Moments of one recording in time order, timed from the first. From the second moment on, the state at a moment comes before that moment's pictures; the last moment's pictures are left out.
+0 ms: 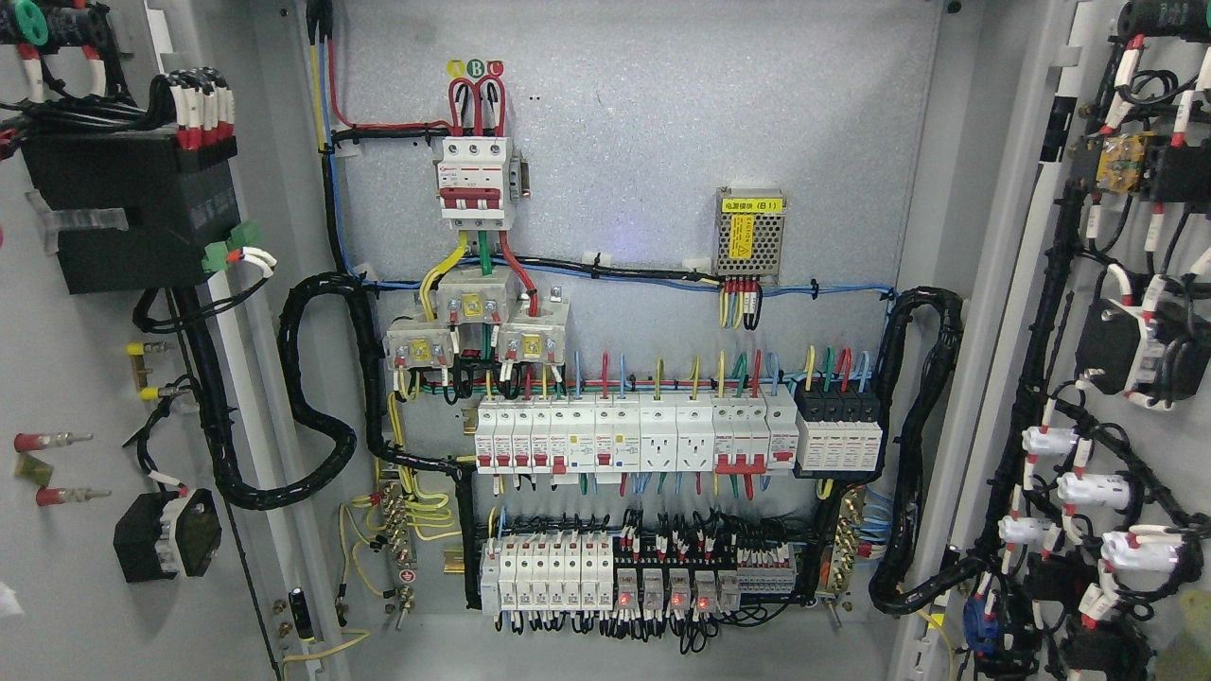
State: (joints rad) left arm 0.34 0.18 -0.25 -1.01 0.25 -0.18 -0.57; right arm 0.40 -0.28 0.27 -1.93 -0.36 -0.48 0.23
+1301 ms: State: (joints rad) left arm 0.38 0.28 -0.12 -1.89 0.23 -0.27 -0.73; right arm 0.49 -0.36 0.07 -1.86 -0.36 -0.50 0.18
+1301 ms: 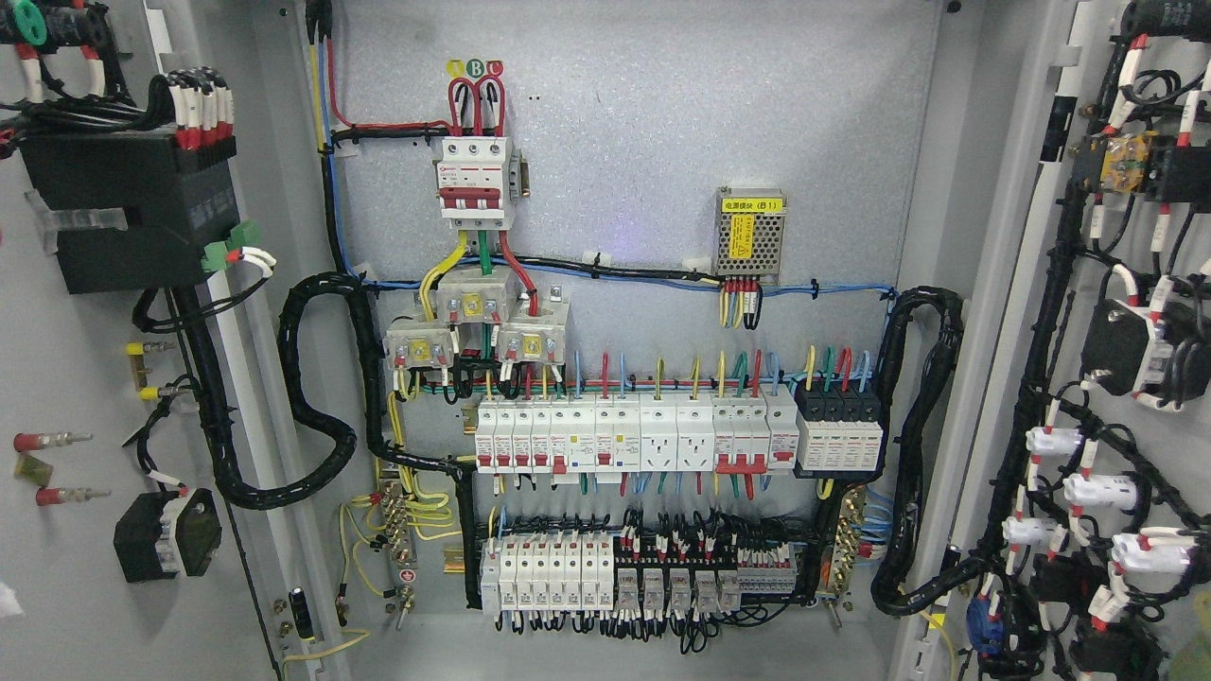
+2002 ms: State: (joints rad) left arm 0.39 0.24 0.05 -1.96 0.32 -0.25 -0.70; right arm 0.54 -0.38 0.04 -1.85 -0.43 -0.50 0.19
